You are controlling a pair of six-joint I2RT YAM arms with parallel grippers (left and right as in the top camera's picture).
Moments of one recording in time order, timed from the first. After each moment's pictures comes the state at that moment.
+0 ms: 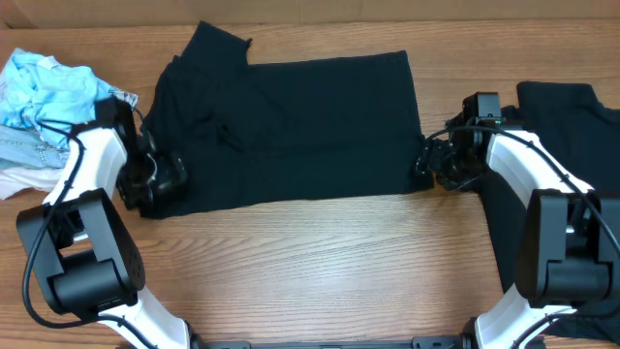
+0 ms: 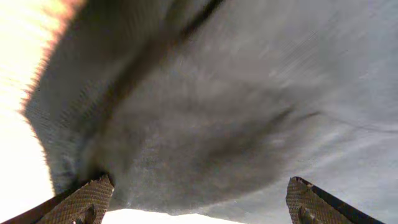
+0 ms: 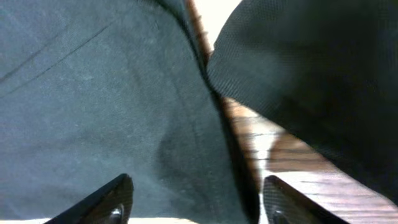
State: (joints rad) left arm 0.28 1.91 1.26 -0.94 0.11 -0.20; right arm -0.03 1.86 1.16 -0.72 -0.32 0.33
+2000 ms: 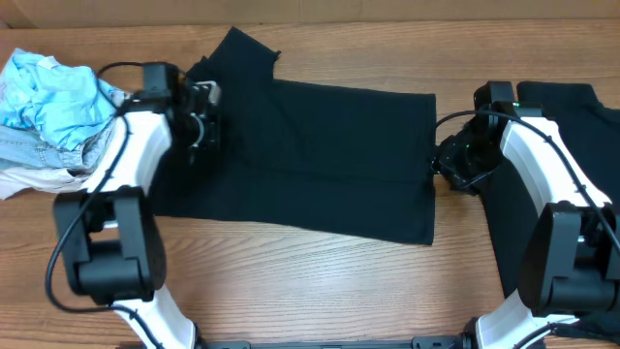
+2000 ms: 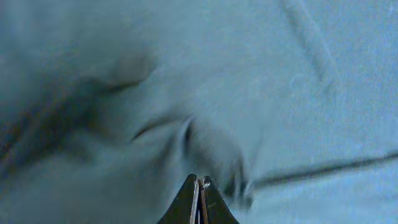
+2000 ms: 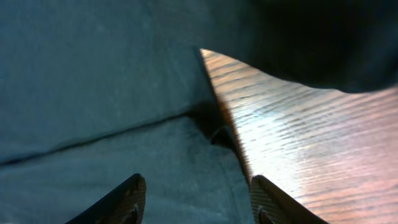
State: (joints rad) left arm 0.05 1.95 1.39 -0.68 0.38 0.06; right arm -0.05 1.82 1.31 -1.06 -0.26 0.44
